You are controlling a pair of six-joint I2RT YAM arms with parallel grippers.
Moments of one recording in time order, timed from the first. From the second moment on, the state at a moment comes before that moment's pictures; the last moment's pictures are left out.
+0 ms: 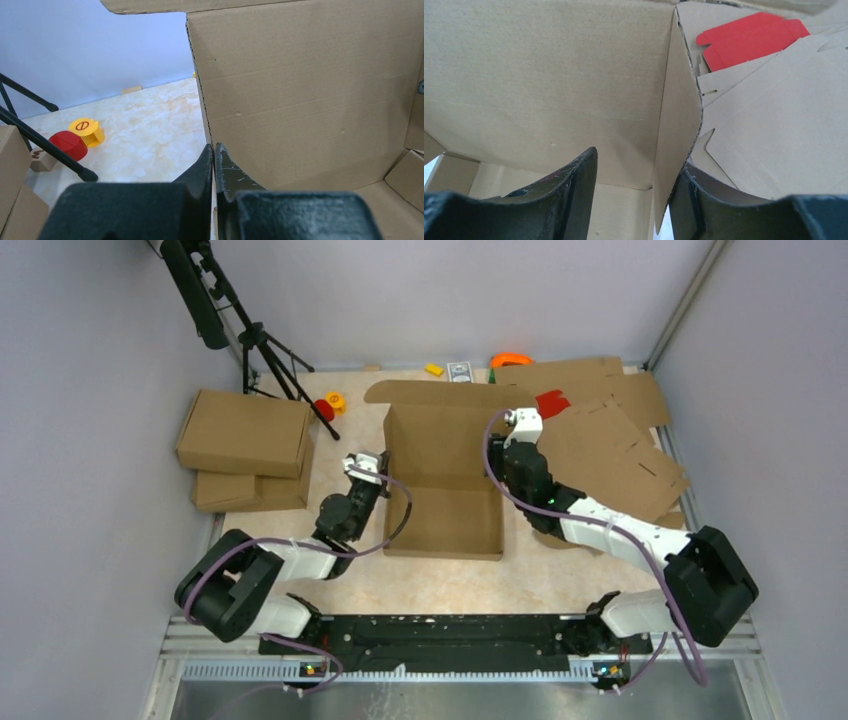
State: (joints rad) left arm -0.57 1.38 0.30 1.27 -0.20 0.09; right arm 0.72 1.33 0.77 0.24 0.53 0.30
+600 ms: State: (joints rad) left arm -0.59 1.38 0.27 1.28 -0.21 0.11; right arm 0.62 1.31 0.99 -0.02 0.49 0.31
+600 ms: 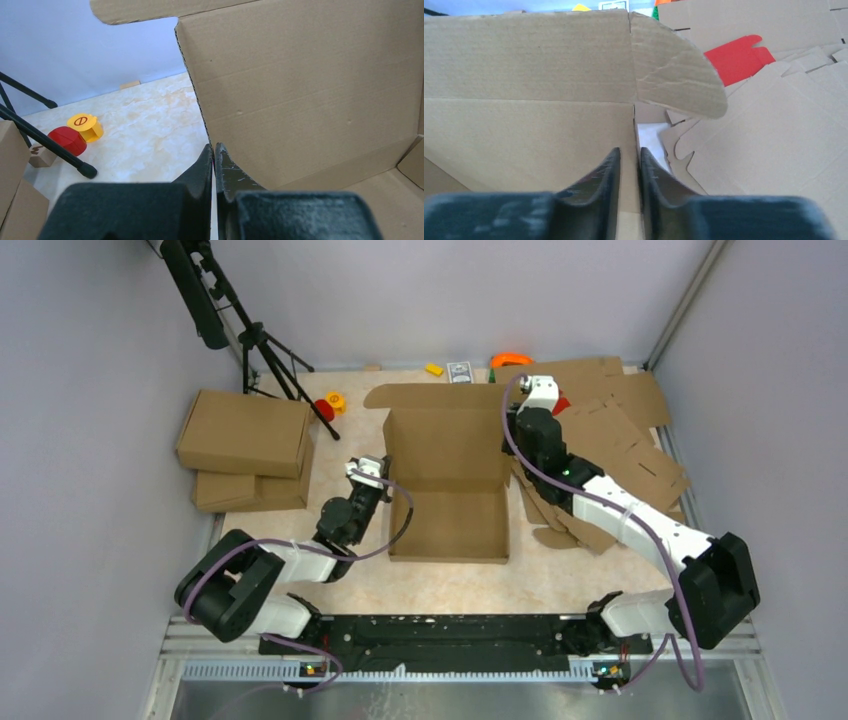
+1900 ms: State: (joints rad) left arm -0.41 1.30 0.93 0.16 -0.06 -0.19; right arm 0.62 1.26 0.89 0.19 0.42 0.09
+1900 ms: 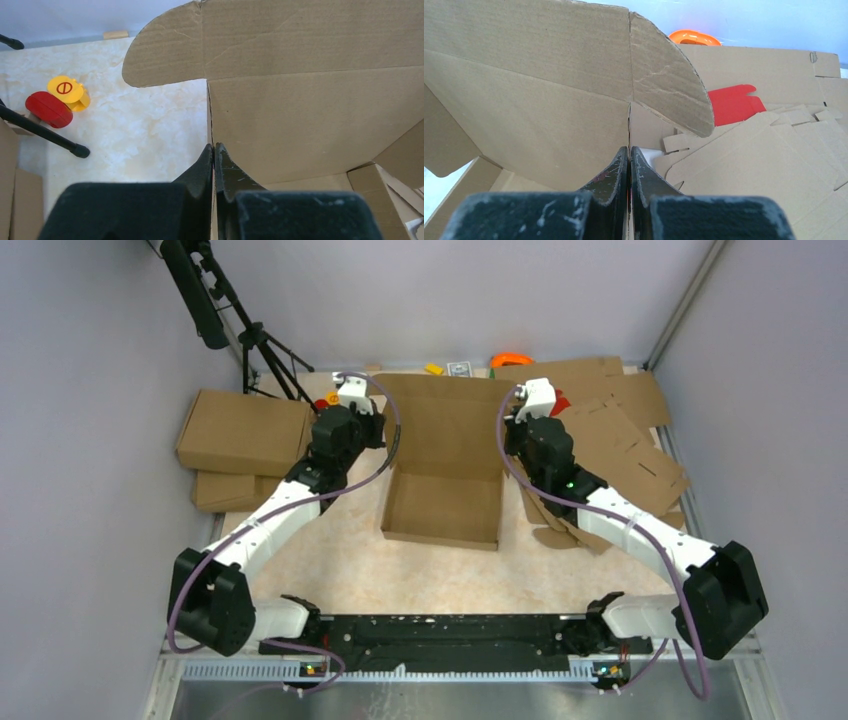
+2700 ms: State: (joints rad) left arm -0.41 1.31 0.80 0.45 -0.07 -0.13; right arm 0.63 1.42 0.89 0.54 0.60 0.13
